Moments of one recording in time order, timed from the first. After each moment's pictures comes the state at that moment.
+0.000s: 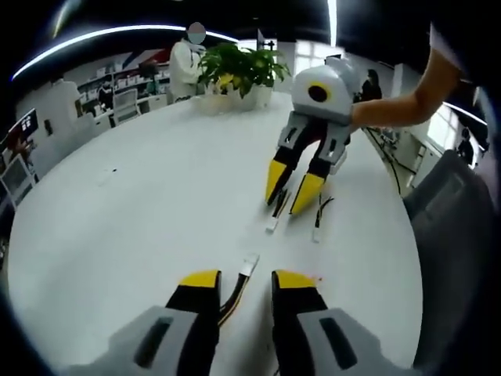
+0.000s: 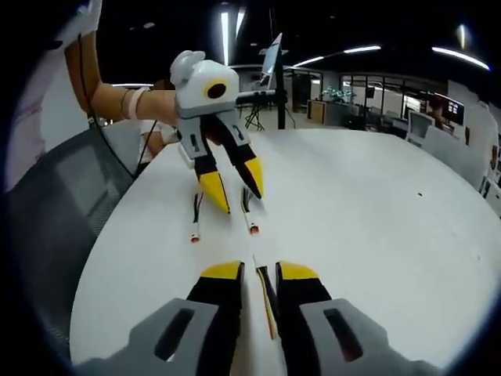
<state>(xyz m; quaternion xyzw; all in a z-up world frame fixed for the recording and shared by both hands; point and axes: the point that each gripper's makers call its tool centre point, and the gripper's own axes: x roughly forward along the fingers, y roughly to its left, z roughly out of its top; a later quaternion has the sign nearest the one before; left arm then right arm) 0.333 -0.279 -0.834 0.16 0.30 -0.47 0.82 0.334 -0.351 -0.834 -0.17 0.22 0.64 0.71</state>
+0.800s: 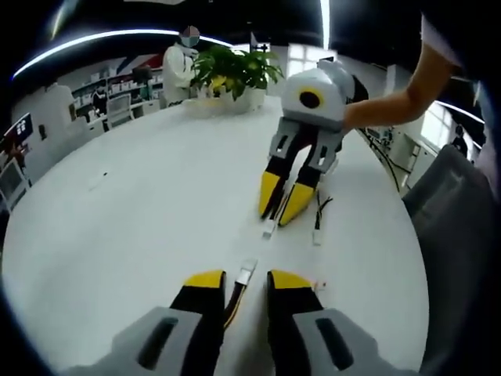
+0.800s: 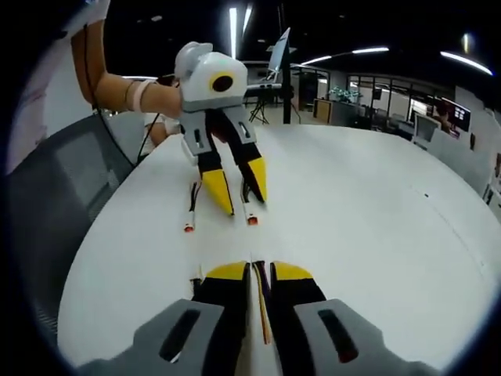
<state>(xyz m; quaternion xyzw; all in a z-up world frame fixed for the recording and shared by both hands) 0.333 -0.291 -0.842 0.16 0.28 -0.48 0.81 0.327 -0.345 -0.847 -0.18 0.21 0.65 0.70</state>
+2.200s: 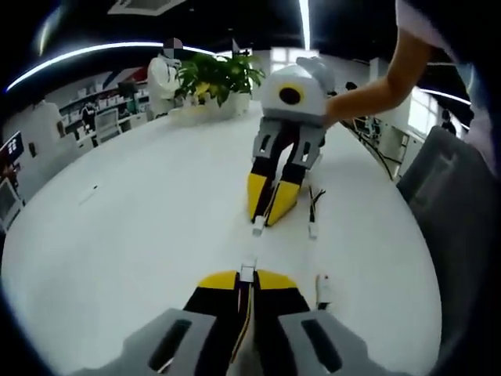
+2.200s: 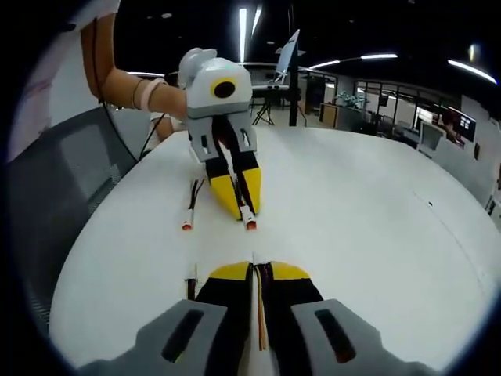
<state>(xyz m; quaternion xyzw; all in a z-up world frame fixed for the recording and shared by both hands) 0.331 -0.299 -0.846 0.19 0.24 -0.52 0.80 0.328 -0.343 -0.847 -0.20 0.20 0.66 0.69</state>
